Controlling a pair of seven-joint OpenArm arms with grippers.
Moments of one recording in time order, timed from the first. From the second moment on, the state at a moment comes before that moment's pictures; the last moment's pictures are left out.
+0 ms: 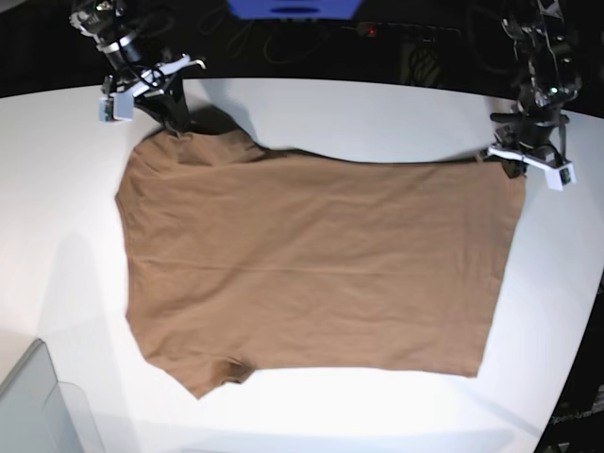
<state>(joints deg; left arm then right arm) 22.4 -13.3 -21.6 97.4 -30.5 0.1 33.7 -39.2 -0.1 18.5 103.8 23.6 34.0 -14.4</state>
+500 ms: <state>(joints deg) 28.0 -12.8 -21.5 98.5 -30.6 0.1 33.8 -43.0 0.1 19.0 103.9 23.6 34.0 -12.4</state>
